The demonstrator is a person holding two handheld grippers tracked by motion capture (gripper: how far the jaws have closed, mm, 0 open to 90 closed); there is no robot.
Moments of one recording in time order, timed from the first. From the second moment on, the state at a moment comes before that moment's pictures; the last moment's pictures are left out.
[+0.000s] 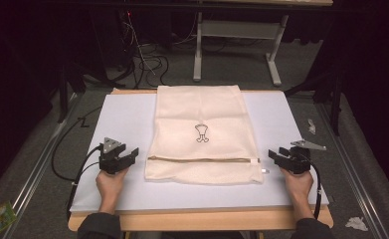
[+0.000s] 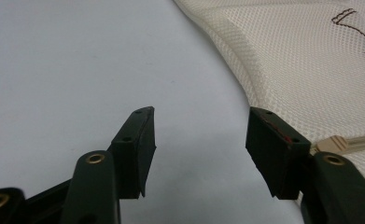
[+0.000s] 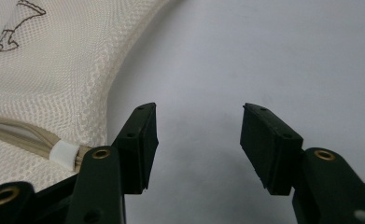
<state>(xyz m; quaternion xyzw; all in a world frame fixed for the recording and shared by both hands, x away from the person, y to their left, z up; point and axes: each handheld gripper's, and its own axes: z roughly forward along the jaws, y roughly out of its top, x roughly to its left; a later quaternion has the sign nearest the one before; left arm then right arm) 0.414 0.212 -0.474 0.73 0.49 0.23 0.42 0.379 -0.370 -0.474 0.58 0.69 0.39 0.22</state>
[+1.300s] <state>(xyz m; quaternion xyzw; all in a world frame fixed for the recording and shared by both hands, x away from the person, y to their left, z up) 0.417 0.207 -0.484 0.72 0.49 0.24 0.43 0.378 -0.371 -0.478 0.59 0.67 0.38 0.25</state>
